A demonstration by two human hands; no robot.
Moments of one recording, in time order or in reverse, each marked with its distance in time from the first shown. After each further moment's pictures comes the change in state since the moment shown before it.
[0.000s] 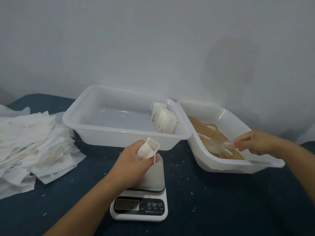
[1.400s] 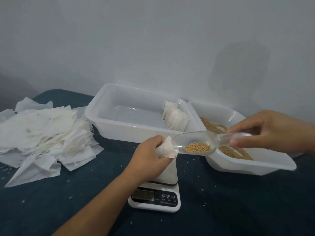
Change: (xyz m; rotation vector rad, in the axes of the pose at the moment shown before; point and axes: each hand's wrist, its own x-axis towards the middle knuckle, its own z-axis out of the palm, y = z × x) left_hand -0.007 0.006 -0.002 0.180 0.008 0.121; right_hand -0.149 -0.142 0.017 -0.190 -0.031 -0.475
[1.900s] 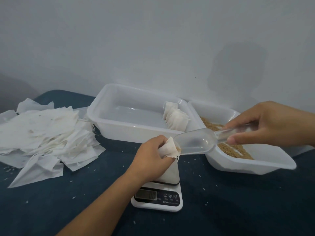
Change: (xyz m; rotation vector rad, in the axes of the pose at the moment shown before) left_hand 0.002 -0.005 0.000 -0.030 -0.007 0.031; right_hand 0.005 -0.018 -0.006 -0.197 0.042 -0.104
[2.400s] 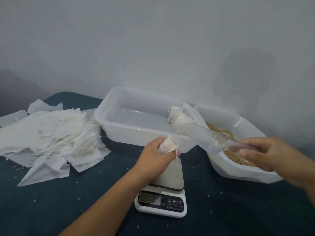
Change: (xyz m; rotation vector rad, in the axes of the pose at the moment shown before) left_hand 0.002 0.011 -0.004 -0.355 0.016 -0.232; right_hand -0.013 0.056 0.062 0.609 0.091 0.150
